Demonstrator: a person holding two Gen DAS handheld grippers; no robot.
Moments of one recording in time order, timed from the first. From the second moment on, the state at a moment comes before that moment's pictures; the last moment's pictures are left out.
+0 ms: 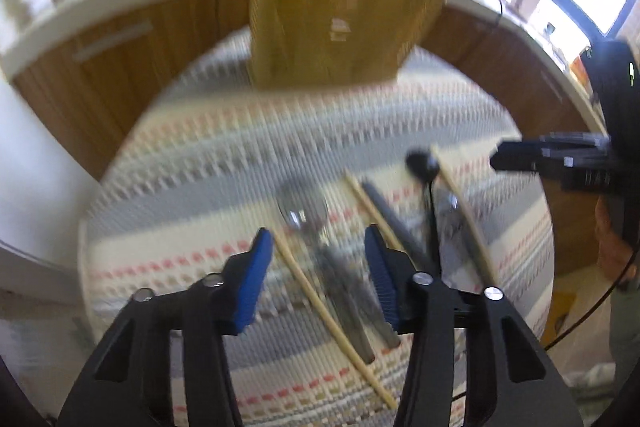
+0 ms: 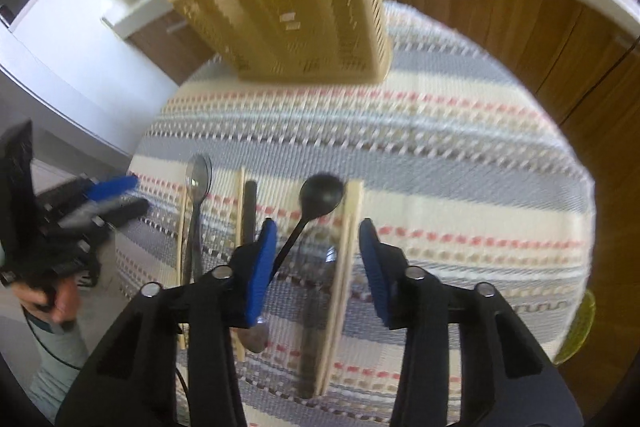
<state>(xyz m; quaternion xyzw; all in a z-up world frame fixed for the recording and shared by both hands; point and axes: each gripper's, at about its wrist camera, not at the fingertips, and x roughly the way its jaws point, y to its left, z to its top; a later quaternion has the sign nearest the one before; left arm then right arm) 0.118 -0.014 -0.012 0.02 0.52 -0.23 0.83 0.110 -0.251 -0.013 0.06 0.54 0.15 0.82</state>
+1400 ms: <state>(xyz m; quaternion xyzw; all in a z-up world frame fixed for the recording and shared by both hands) 0.163 0.020 -0.039 -0.09 0.53 -0.21 0.82 0.132 -0.187 -0.072 0.00 0.58 0.15 0.80</state>
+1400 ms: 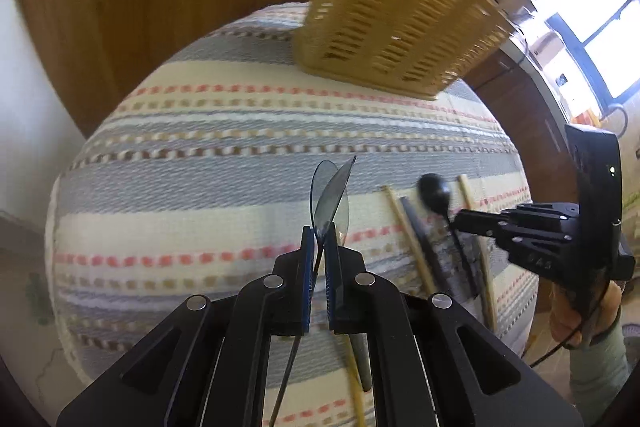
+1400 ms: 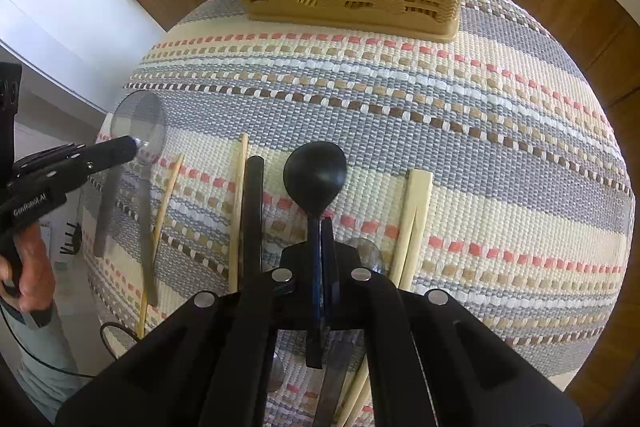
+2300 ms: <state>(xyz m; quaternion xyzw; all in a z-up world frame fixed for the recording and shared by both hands) 0.146 0.035 -0.058 0.02 0.56 -0.18 0.81 0.109 -0.222 -0.022 0.09 0.50 0.25 0.83</state>
